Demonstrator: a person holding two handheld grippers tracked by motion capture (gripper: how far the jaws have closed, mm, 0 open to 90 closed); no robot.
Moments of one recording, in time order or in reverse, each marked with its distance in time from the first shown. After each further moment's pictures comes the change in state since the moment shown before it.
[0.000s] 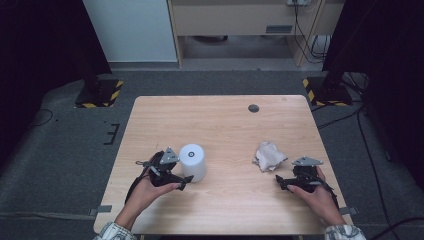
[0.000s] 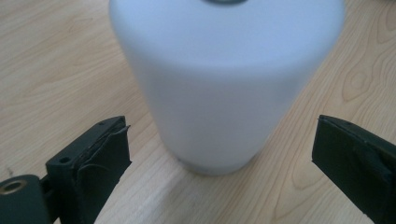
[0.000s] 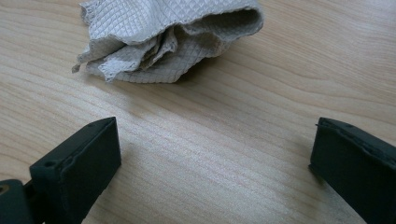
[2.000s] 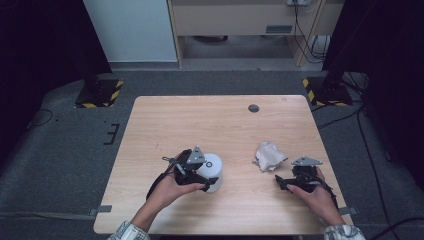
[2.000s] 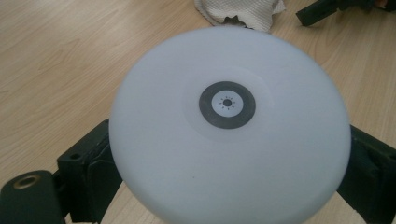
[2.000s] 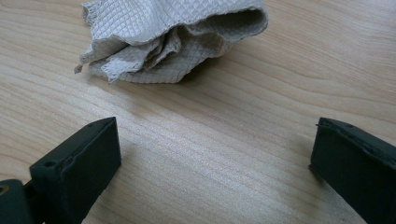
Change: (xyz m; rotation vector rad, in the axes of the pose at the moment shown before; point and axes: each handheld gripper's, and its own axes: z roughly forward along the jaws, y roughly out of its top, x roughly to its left) left arm -0.050 0.046 0.028 -0.018 -0.121 0.114; right arm 0.002 0.000 0.000 0.000 -0.005 0.004
